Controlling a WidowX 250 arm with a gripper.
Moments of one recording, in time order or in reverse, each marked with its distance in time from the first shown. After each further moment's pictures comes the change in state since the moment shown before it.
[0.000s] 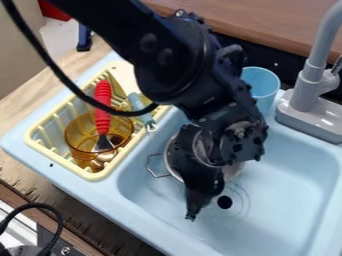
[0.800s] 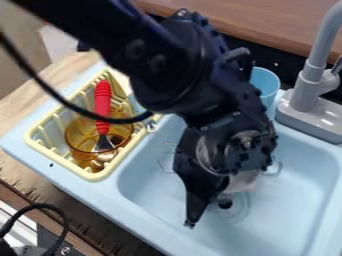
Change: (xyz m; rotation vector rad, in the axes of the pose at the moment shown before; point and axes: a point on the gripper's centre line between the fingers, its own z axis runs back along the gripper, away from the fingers) arm -0.010 0.014 0.019 -0.014 0.010 -0.096
